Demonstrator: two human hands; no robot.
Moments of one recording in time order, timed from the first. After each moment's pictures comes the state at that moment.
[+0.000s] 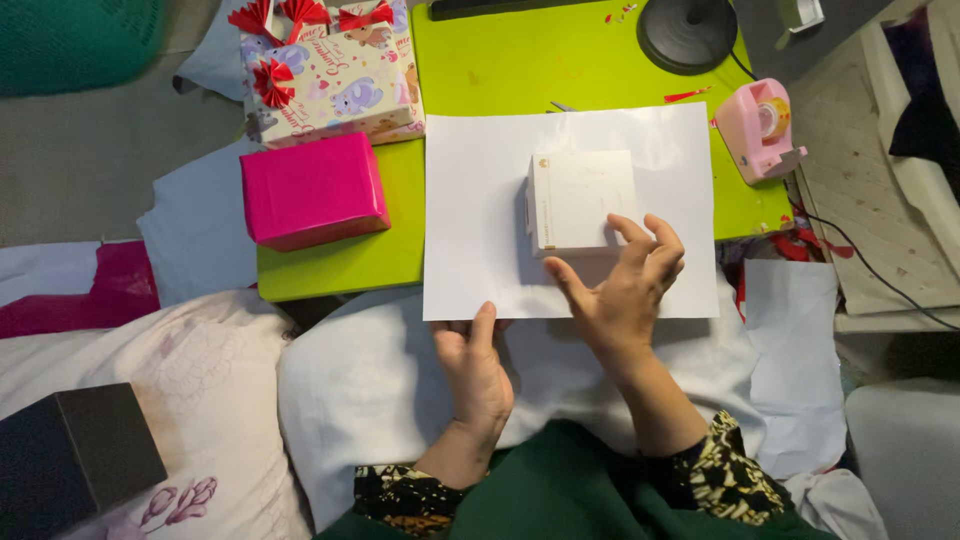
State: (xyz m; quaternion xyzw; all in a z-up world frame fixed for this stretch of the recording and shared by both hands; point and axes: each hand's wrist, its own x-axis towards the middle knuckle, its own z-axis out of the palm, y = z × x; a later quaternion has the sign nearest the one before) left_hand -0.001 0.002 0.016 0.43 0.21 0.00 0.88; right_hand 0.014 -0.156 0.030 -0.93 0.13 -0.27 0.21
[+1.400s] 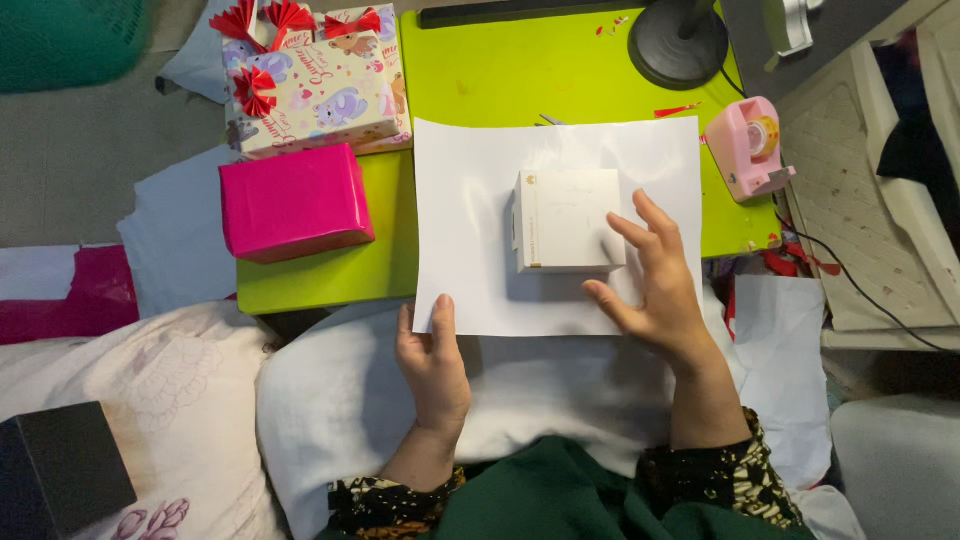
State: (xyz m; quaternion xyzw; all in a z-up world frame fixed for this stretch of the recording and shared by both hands) left_hand 0.018 0.021 0.030 0.58 0.13 0.04 0.80; right_hand 0.023 -0.231 0.062 -0.91 -0.10 -0.19 0.36
